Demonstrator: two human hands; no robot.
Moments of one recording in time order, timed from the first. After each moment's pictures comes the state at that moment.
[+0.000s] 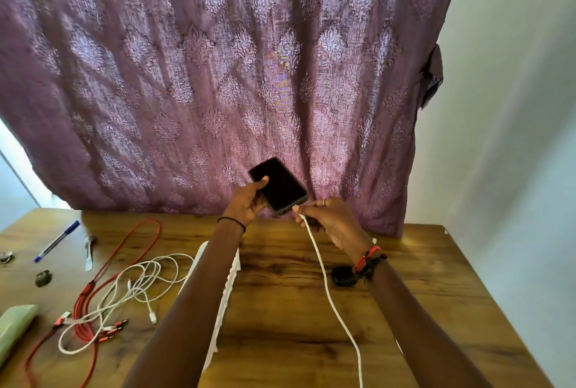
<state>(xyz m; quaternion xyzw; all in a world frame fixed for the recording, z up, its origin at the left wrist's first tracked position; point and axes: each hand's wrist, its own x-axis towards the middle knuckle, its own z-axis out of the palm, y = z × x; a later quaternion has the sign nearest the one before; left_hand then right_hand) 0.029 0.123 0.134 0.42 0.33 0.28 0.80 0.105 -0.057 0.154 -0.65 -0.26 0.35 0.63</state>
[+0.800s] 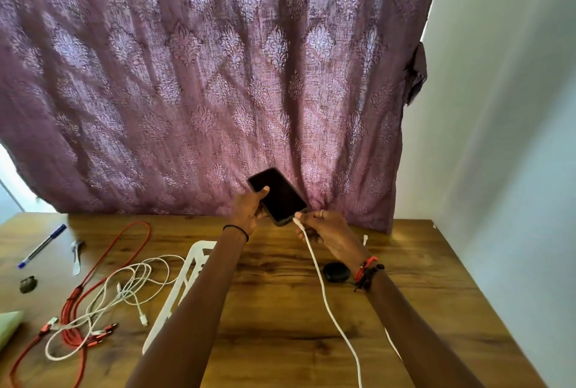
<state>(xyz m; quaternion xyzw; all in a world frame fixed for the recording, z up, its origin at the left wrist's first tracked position) 0.043 0.097 0.118 0.45 0.38 0.31 0.75 0.115 -0.071 0.121 -0.64 -0.24 0.37 0.62</state>
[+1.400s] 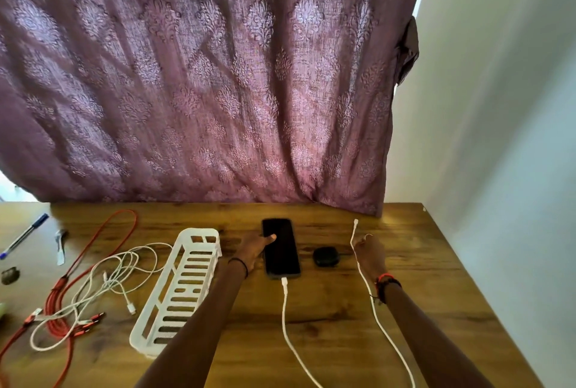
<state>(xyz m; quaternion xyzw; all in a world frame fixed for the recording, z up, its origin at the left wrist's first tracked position) 0.026 0.049 0.012 0.61 0.44 0.13 0.64 0.191 -0.143 0.007 -0.90 -0.14 0.12 0.40</state>
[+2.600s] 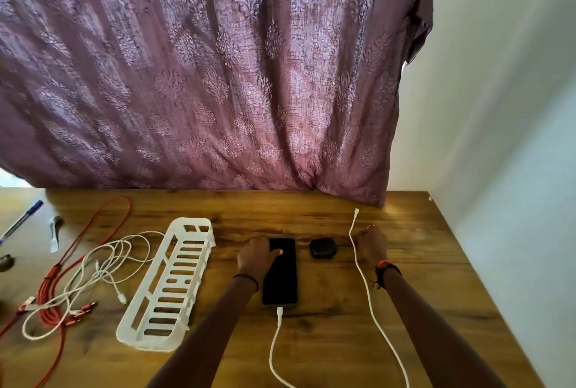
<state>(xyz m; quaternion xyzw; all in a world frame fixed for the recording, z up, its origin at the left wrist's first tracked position) 0.029 0.021 -0.015 0.88 0.42 0.00 0.21 0.234 -0.137 -0.027 -0.91 -0.13 0.14 0.38</state>
